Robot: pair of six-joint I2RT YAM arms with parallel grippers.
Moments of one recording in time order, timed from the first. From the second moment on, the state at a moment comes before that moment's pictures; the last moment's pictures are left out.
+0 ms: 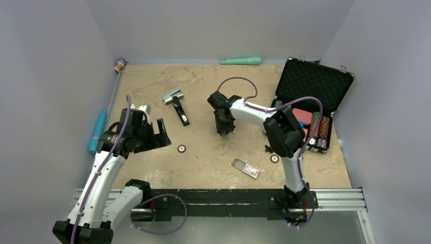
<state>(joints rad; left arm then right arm) -0.20 0.84 0.93 -1.06 0.10 -0.43 0.73 2.07 1.53 -0.76 0.12 0.59</state>
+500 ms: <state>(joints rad) -0.20 0.85 0.93 -1.06 0.10 -0.43 0.77 2.09 1.56 -0.76 0.12 0.59</state>
